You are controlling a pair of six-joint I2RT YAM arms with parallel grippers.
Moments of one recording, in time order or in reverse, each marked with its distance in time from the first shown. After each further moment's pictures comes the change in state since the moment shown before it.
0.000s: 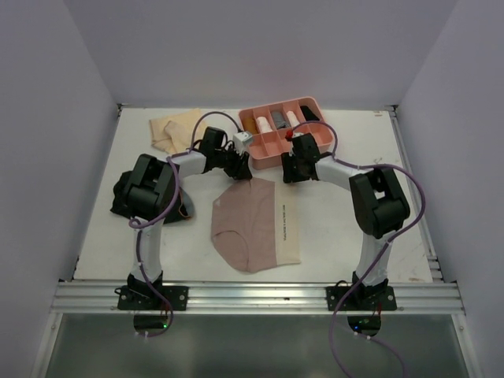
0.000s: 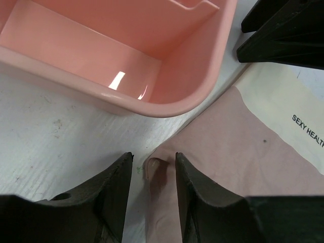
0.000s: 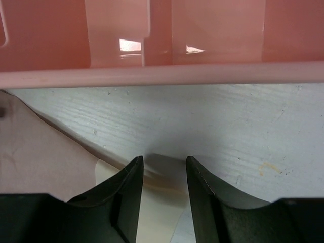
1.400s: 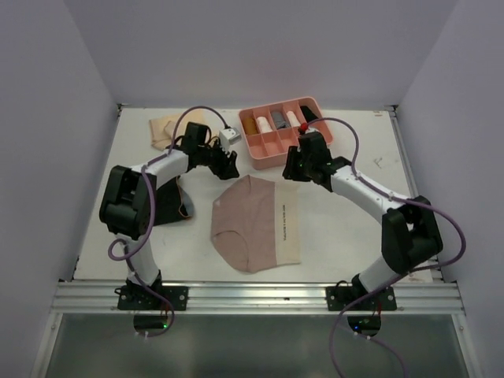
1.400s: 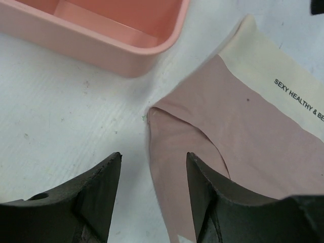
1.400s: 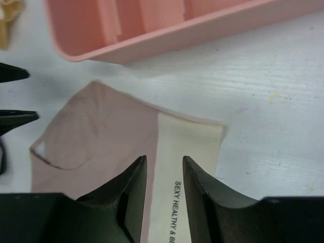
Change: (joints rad) left arm 0.067 -0.247 -0.106 -0.169 0.006 0.169; right arm 0.085 -0.378 -0.114 -0.086 0.051 0.281
